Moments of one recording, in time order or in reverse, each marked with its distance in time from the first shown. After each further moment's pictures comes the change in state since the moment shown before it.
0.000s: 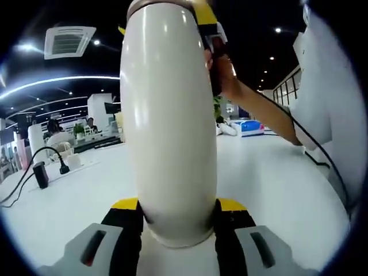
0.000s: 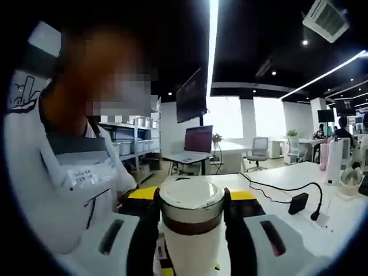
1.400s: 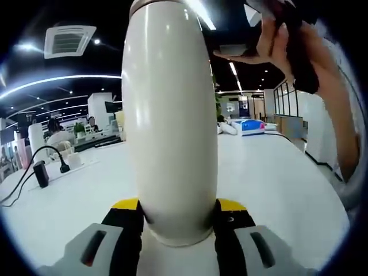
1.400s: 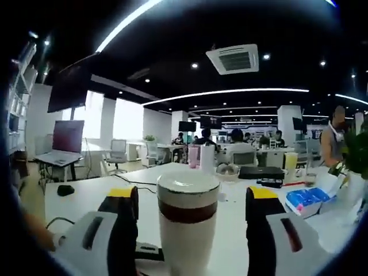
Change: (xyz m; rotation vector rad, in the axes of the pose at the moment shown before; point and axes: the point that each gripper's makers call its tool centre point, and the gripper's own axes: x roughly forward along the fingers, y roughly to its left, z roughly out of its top) left arm -0.004 -0.002 0.001 0.000 0.007 0.005; right arm -0.030 -0.012 -0.008 -0.073 -0.009 -1.228
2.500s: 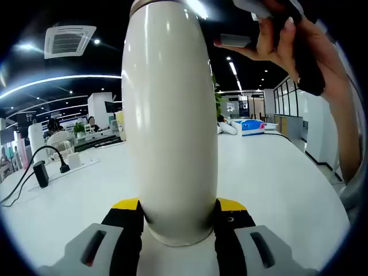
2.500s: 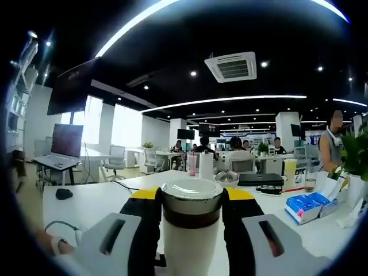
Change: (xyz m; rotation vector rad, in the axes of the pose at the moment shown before) left arm 0.000 0.000 -0.001 -0.001 0.002 0.005; right arm -0.004 0.005 0.014 -0.016 -0.063 0.033
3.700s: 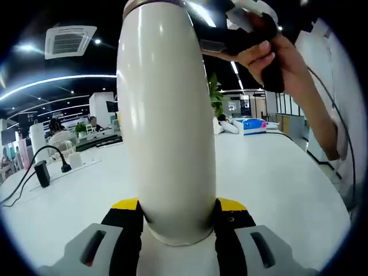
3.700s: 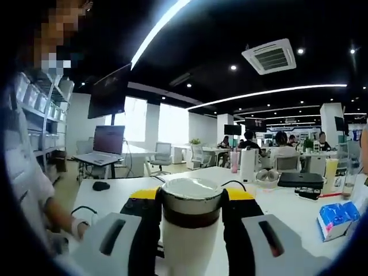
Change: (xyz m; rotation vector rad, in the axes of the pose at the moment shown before) left arm 0.001 -0.001 0.000 0.007 0.006 0.014; right arm 0.012 0.007 -0.005 0.030 0.029 0.399
